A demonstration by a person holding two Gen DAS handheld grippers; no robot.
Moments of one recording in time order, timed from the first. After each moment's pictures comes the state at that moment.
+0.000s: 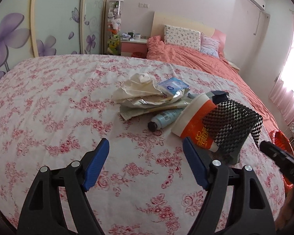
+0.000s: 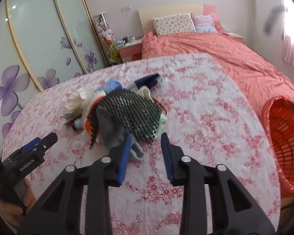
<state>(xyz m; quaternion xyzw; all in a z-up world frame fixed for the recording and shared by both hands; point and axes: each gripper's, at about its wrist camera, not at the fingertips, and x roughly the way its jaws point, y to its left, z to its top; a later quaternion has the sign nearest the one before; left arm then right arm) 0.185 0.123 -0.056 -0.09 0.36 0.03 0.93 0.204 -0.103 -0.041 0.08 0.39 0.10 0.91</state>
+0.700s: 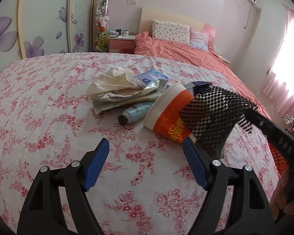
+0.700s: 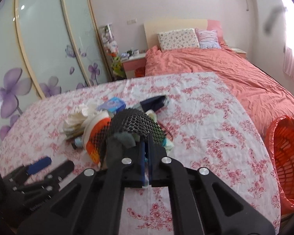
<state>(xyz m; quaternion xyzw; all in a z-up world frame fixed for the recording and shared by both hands) 0.187 0.088 -0.058 -0.08 0.37 -0.01 0.92 0.221 -0.096 -0.025 0.07 0.32 0.10 0.94</state>
